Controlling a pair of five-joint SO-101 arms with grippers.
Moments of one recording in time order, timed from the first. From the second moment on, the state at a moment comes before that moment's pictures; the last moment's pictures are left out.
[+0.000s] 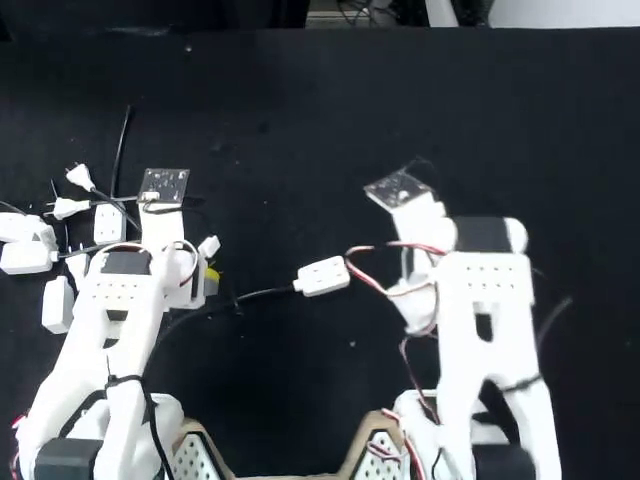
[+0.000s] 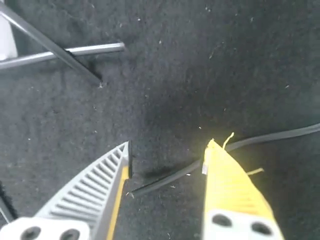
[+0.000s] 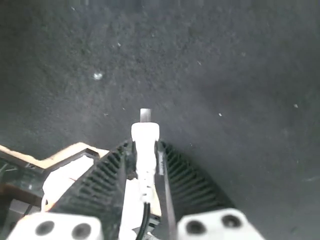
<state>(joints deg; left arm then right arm) -4.0 -32.8 57.5 52.4 -3.1 0.1 -31.1 36.8 94.6 28.9</state>
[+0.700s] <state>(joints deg) -0.4 -32.2 68.8 40.2 -3.0 -12.4 6.3 3.0 98.5 9.1</state>
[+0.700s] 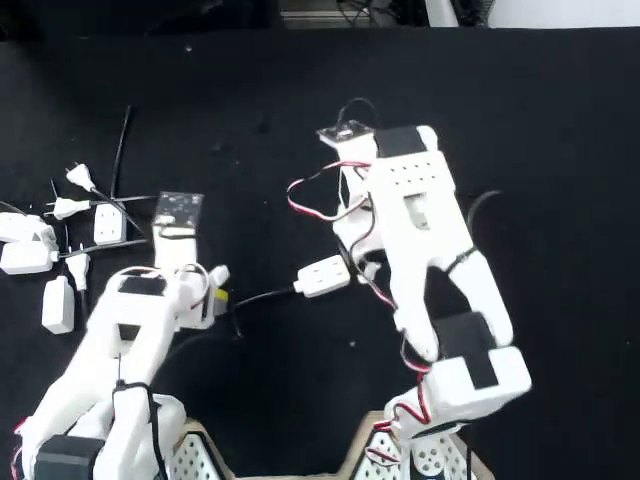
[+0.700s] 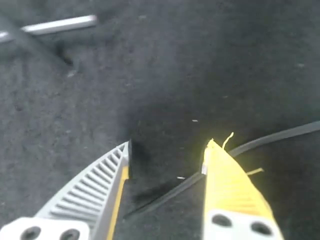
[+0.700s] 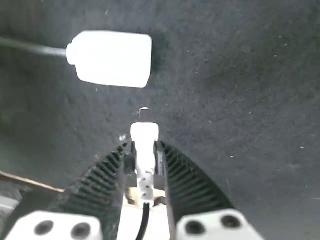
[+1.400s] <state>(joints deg) 2.1 -32.2 68.9 40.2 -3.0 -22.2 19.6 -7.4 99.1 -0.4</state>
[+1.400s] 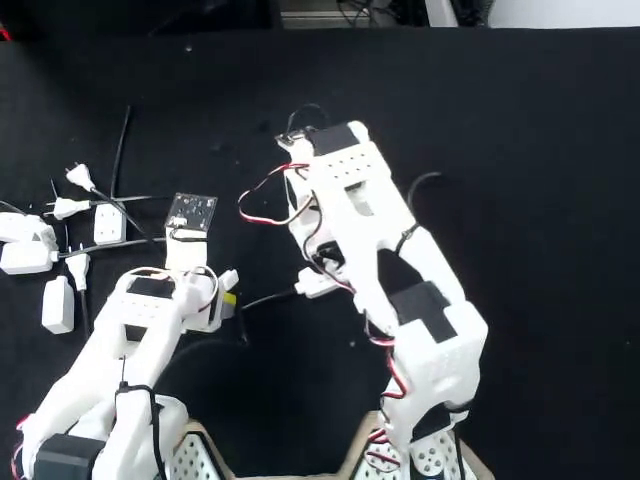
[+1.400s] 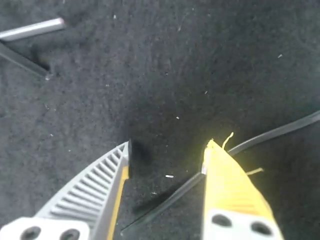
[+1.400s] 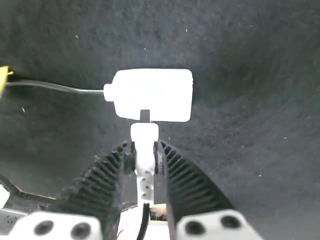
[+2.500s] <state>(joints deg) 2.1 -32.2 68.9 40.2 -3.0 -18.6 19.6 -8.0 99.1 7.5</state>
